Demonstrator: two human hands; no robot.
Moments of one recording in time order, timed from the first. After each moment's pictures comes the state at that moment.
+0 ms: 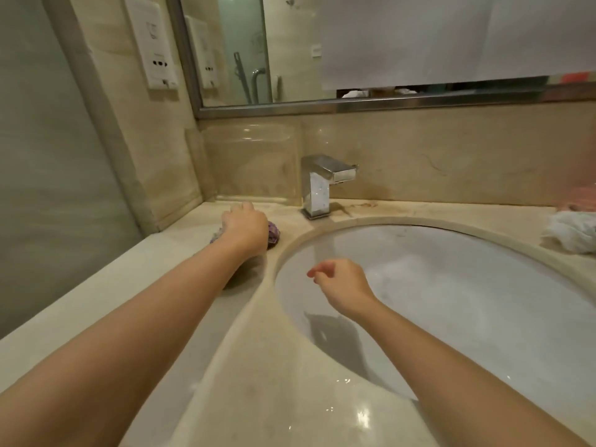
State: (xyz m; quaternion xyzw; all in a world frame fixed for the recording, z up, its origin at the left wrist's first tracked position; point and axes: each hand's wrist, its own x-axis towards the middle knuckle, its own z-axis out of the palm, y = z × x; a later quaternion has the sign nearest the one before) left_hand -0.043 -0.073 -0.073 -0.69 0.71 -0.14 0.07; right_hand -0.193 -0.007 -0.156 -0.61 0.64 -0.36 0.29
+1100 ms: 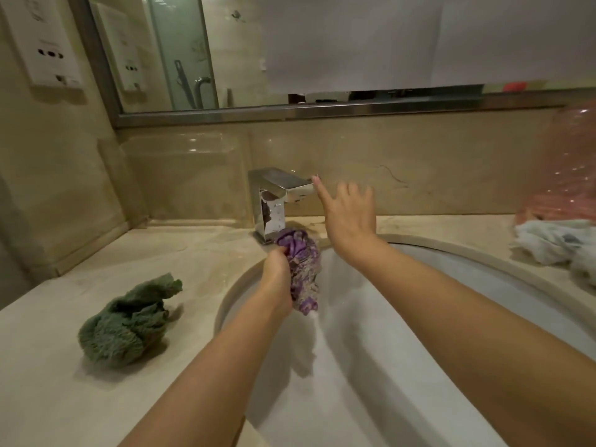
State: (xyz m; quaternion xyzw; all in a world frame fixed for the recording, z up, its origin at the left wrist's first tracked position) left_hand -0.158 -0.103 -0.138 -0.47 0.35 0.67 -0.46; right_hand -0.275 -0.127 -0.095 -0.60 0.74 -0.12 -0.27
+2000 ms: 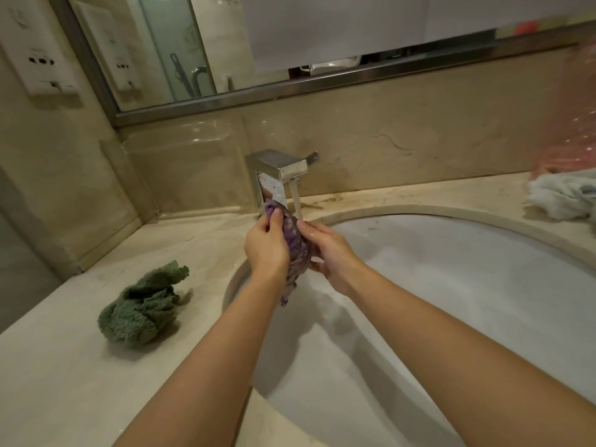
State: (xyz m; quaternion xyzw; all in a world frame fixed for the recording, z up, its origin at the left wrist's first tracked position) left_hand -0.148 -0.090 -0.128 -0.54 0.51 0.36 -0.56; right_hand -0.238 -0.081 -0.156 -0.39 0.43 -0.59 0.56
